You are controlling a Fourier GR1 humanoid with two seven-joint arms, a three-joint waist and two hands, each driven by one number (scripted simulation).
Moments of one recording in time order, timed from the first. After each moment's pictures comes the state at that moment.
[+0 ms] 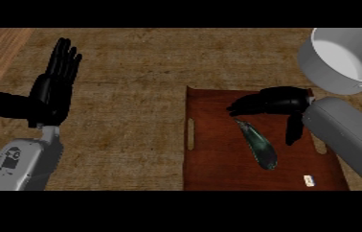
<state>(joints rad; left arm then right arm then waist) -0.30 0.36 -0.08 -1.48 0.32 0.25 -0.03 -0.79 -0.66 0.90 -0.87 0.36 0.36 -0.91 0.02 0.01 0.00</state>
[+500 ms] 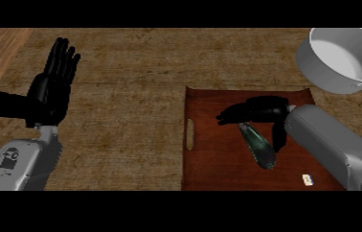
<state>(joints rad) -0.30 0.34 -0.05 -1.49 0.30 0.23 -0.01 -0.76 -0.53 0.92 -0.77 0.43 0.31 -0.92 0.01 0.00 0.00</state>
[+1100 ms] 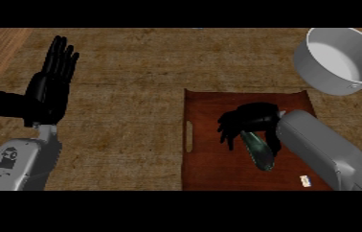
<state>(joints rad) -0.30 0.33 -0.03 -1.50 0.29 0.22 0.01 -0.74 -0.49 0.94 -0.81 0.50 0.25 -0.97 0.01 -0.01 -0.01</state>
